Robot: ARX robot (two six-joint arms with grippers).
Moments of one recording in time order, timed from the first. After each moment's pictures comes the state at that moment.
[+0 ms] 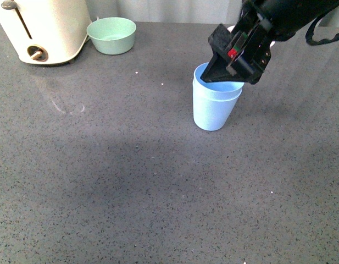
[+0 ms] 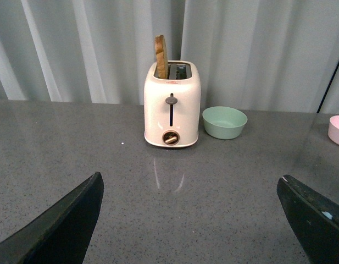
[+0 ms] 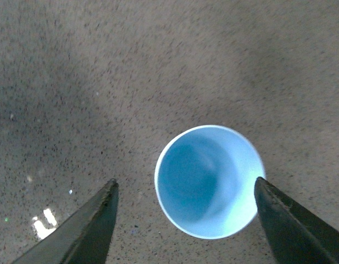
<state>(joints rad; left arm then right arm) 0.00 0.01 0.02 0.00 0.00 -0.01 0.37 1.79 1.30 -0.38 -0.28 -0.64</state>
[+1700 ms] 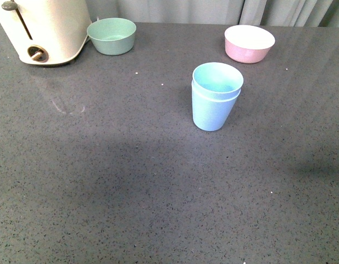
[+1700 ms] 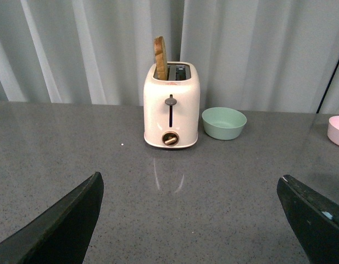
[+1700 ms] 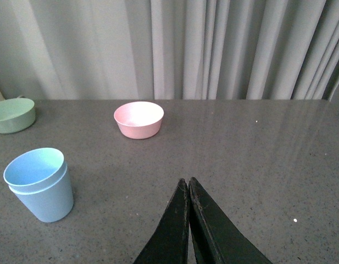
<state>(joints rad) 0.00 0.01 0.02 0.00 0.00 0.00 0.00 0.51 0.02 0.50 0.00 -0.01</state>
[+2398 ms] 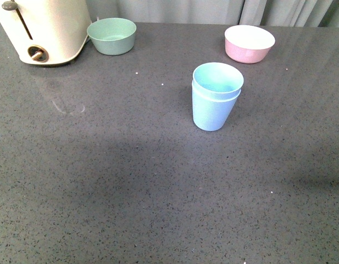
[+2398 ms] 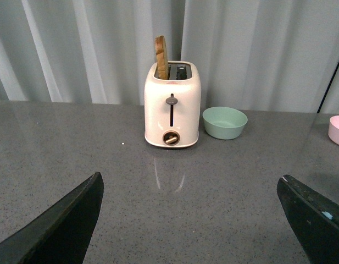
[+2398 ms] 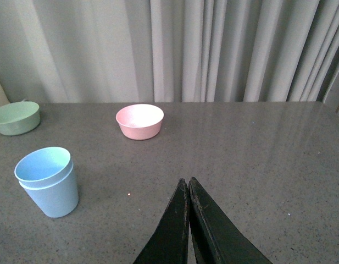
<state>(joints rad) 0.00 0.01 0.01 0.00 0.00 0.00 0.00 0.19 0.02 0.19 0.00 -0.01</state>
